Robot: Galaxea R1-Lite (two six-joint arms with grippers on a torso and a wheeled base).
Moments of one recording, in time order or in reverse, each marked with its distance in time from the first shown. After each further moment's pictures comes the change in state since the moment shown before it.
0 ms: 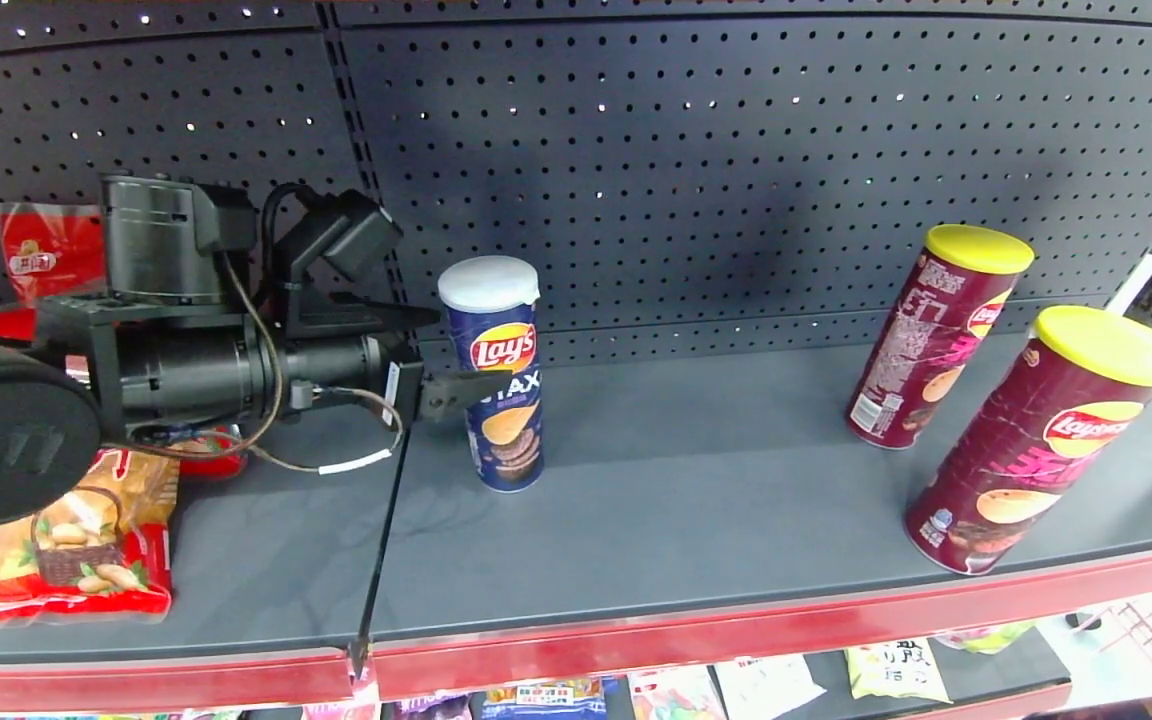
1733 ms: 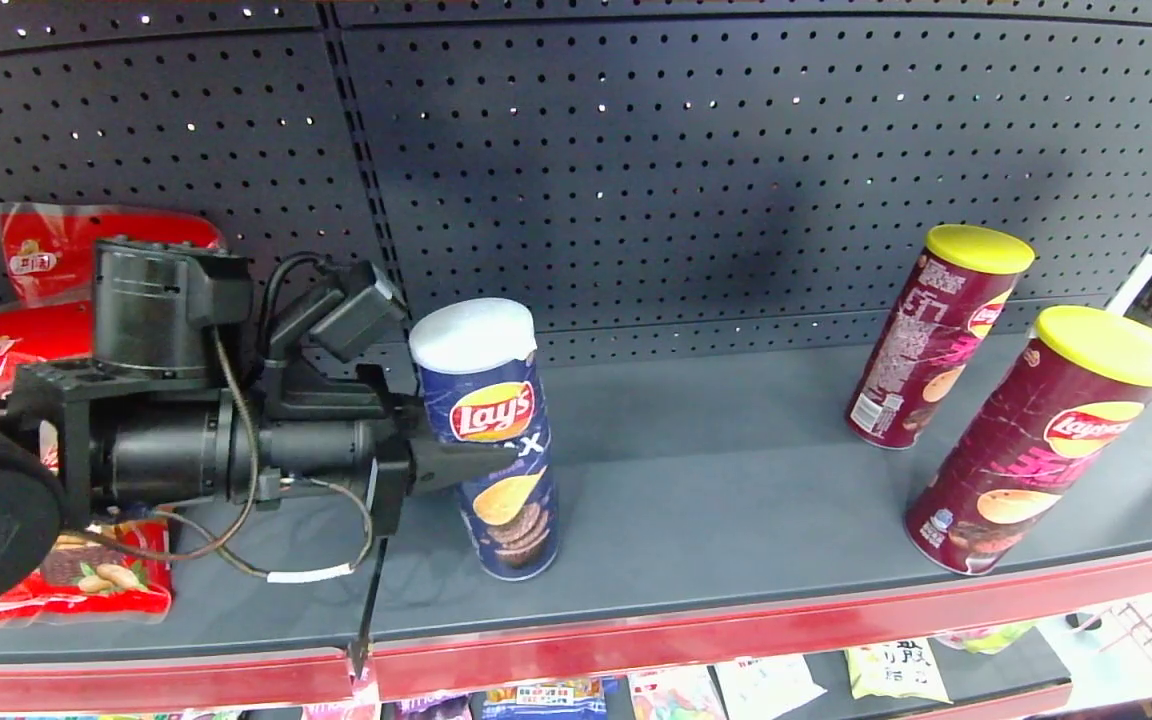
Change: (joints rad) left arm -0.046 -0.079 0.165 0.013 -0.276 -0.005; right arm -0.001 0.004 0.000 0.003 0.003 0.008
